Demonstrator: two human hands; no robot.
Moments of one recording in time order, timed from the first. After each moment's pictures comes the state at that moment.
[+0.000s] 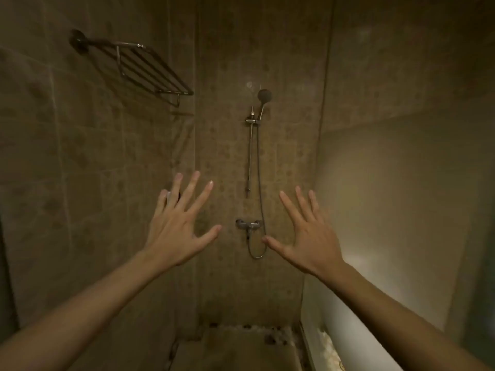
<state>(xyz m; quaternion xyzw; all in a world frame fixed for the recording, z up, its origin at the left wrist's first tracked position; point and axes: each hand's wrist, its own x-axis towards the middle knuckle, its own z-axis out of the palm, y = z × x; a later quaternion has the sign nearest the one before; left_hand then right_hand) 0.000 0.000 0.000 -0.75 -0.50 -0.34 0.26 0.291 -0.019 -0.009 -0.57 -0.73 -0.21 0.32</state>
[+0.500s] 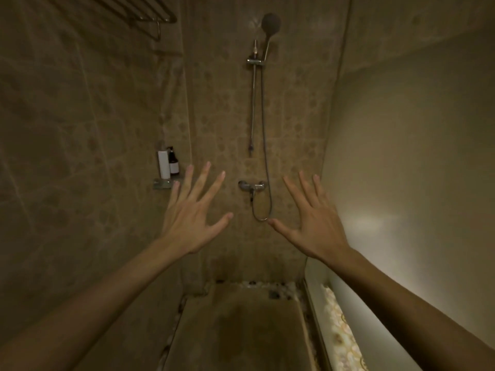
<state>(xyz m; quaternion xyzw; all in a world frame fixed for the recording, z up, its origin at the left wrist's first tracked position) 0.032 0.129 -0.084 -0.78 -0.52 -0.29 0.19 0.311 0.107 -0.091 -0.56 -0.74 -0.14 0.33</state>
